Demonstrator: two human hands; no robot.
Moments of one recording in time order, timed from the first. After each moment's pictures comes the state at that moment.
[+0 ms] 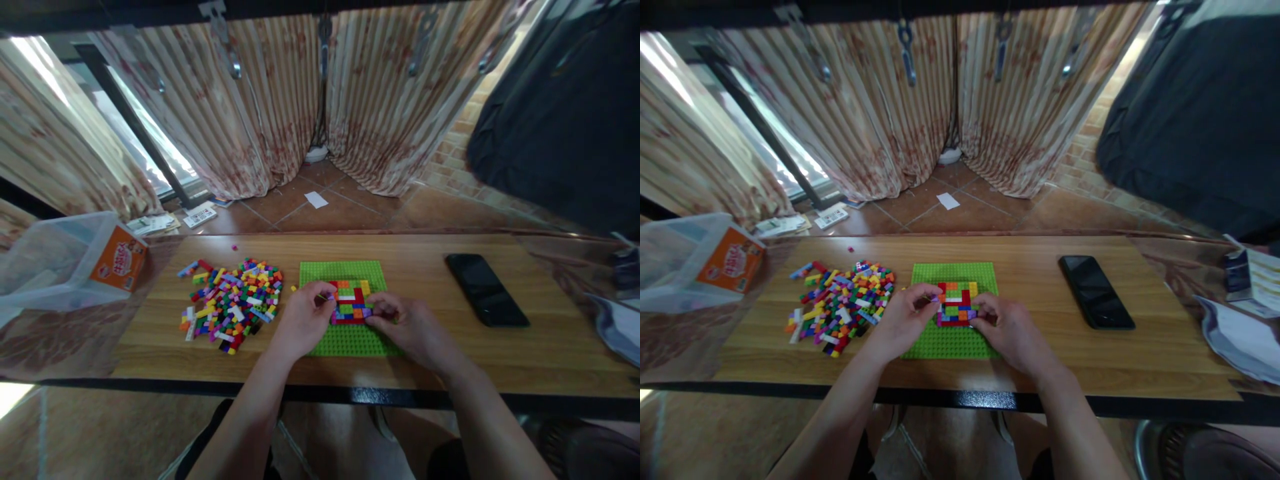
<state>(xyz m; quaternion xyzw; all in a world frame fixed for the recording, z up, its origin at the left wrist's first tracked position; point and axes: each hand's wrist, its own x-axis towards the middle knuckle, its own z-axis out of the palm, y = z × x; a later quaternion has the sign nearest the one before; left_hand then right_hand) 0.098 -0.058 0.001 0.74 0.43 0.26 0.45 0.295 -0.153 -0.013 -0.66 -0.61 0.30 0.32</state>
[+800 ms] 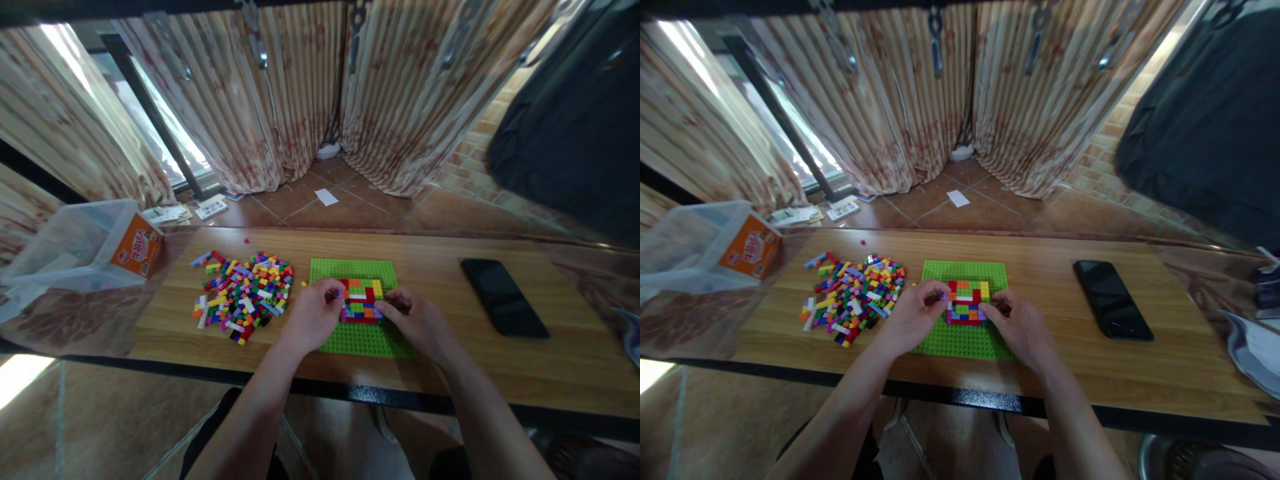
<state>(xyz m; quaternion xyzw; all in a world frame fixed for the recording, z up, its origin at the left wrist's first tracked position) 0.095 -0.059 -0.003 0.74 0.43 0.26 0.45 0.298 -0.140 -0.024 -0.77 -0.50 0.28 0.29</state>
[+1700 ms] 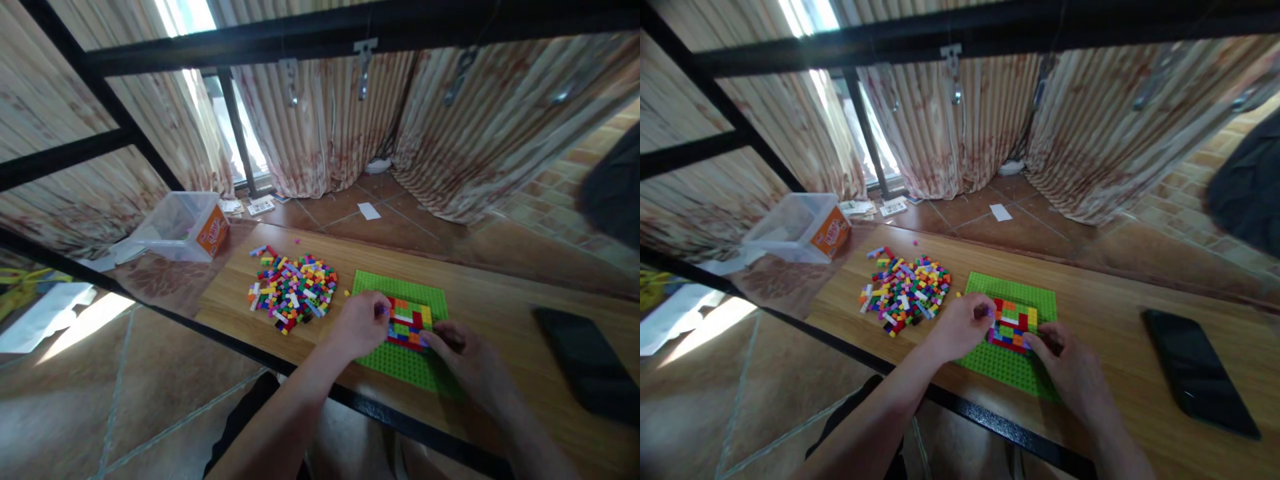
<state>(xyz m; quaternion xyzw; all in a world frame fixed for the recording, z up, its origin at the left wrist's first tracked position) 0.097 -0.064 0.000 0.74 0.45 0.27 0.42 0.307 -0.144 -0.037 -0.77 -0.52 0.26 0.28</state>
